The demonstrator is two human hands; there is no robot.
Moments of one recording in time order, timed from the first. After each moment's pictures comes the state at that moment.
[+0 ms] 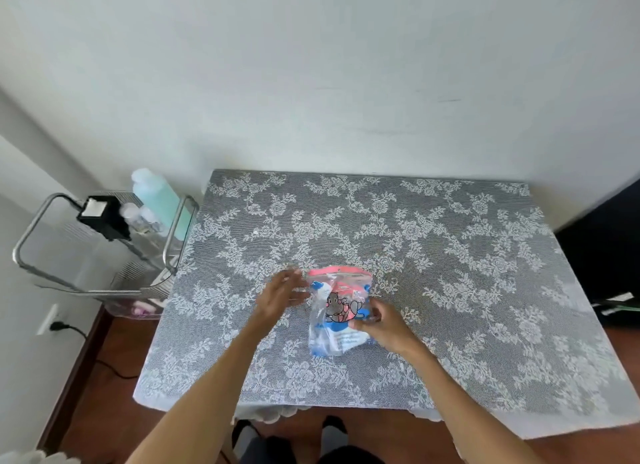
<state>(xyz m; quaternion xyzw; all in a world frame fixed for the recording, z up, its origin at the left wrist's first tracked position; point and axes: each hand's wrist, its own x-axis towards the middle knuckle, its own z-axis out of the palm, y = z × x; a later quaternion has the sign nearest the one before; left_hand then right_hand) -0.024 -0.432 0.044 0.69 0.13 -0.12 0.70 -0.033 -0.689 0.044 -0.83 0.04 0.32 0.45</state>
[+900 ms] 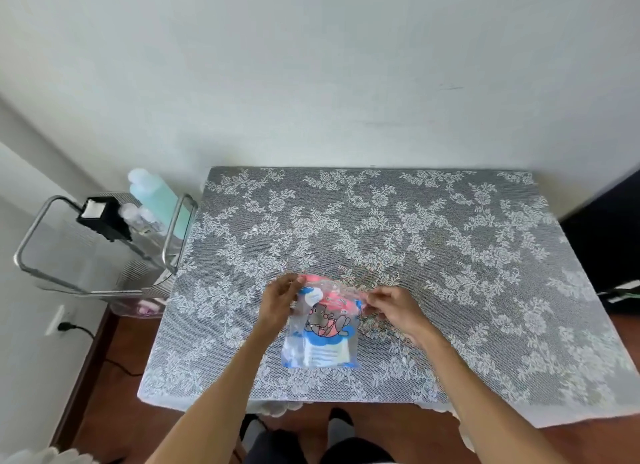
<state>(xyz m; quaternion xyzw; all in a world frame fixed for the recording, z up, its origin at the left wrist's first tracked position) -0.037 -0.442 0.036 0.71 0.18 -0.09 0.67 -0.016 -0.704 0.053 -0.79 0.09 0.29 0.53</state>
